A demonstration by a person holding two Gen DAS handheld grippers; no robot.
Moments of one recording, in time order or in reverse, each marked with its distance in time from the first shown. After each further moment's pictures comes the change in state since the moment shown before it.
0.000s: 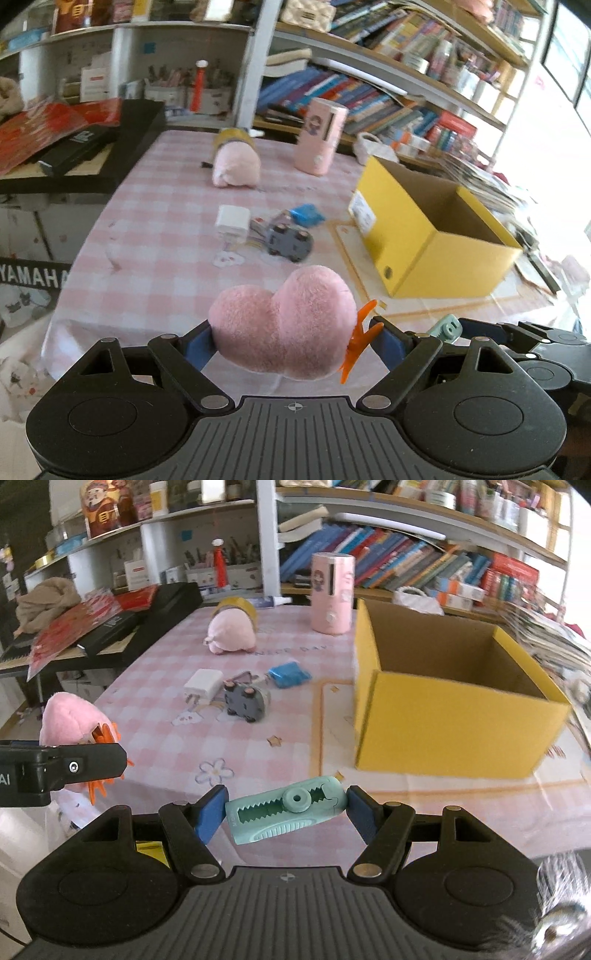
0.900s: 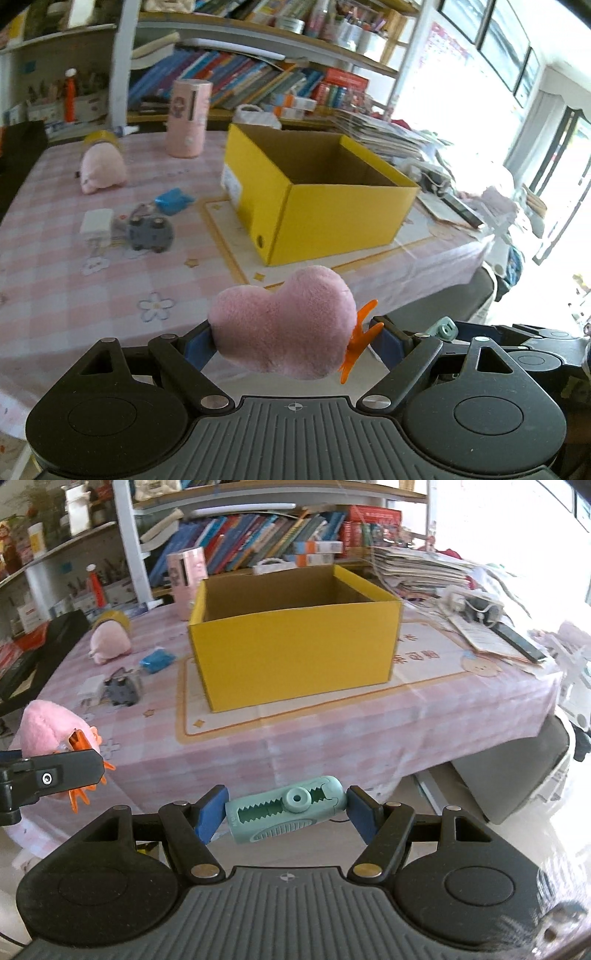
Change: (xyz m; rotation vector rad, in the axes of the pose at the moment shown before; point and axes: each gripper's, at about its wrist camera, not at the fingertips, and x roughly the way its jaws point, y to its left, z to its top) left arm 0.021 -0.083 -0.013 0.217 0.072 -0.253; right arm -0.060 -0.074 -0.058 0.278 0.025 -0.259
